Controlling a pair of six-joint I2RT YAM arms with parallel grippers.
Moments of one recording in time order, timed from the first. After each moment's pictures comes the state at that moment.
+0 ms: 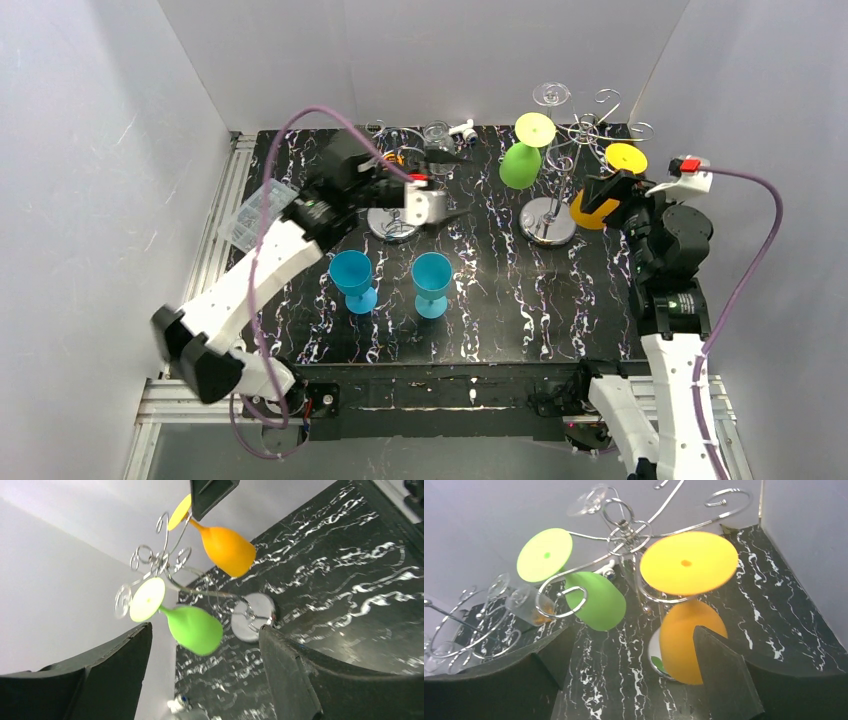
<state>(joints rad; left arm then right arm) -0.69 1.31 1.41 -0.22 0.83 0.85 0.01 0.67 0.90 -0.25 0.00 0.34</state>
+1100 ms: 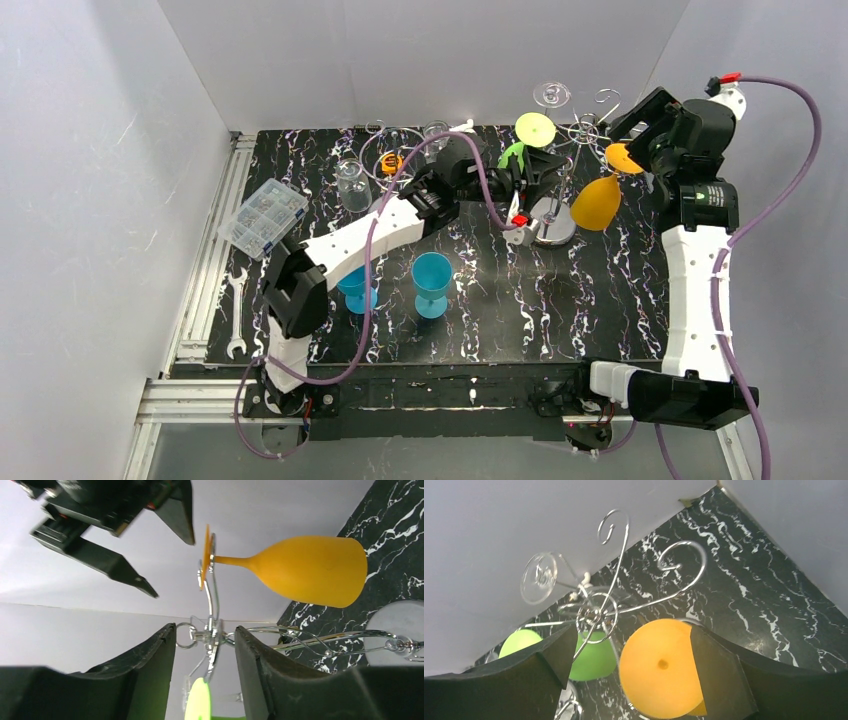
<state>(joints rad) -0.90 1.92 1.75 0.15 0.70 1.42 -0.07 1.20 1.55 -0.64 0.10 0.55</state>
